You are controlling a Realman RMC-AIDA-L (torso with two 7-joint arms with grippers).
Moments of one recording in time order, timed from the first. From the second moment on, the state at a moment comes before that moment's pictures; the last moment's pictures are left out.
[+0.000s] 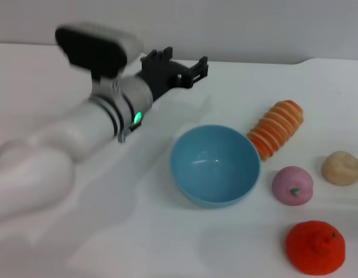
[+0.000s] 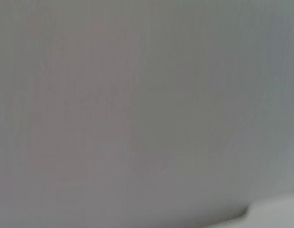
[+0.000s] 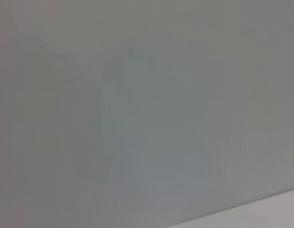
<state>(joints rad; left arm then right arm) -0.43 -2.03 2.15 0.98 2.19 -0.15 -2.87 0.34 2.08 -0.27 0.11 -1.09 -1.20 0.39</state>
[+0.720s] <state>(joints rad) -0.61 -2.05 1.47 1.14 2.28 1.06 -2.52 0.35 2.08 -0.26 0.10 -1.09 -1.20 0.39</state>
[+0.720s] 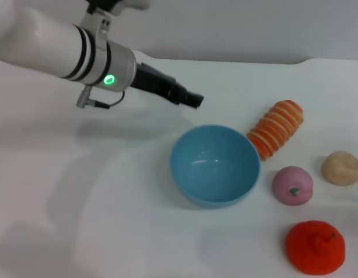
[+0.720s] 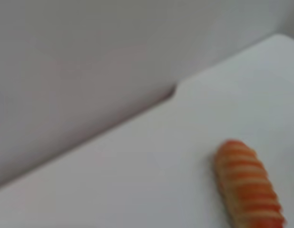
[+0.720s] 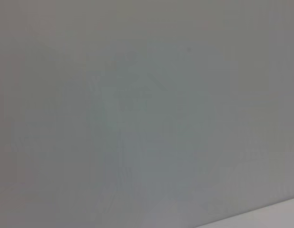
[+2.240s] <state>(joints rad) -0.69 -2.06 1.62 0.82 2.28 0.95 -2.52 0.35 2.08 -0.24 0.11 -1.08 -1.20 0.42</state>
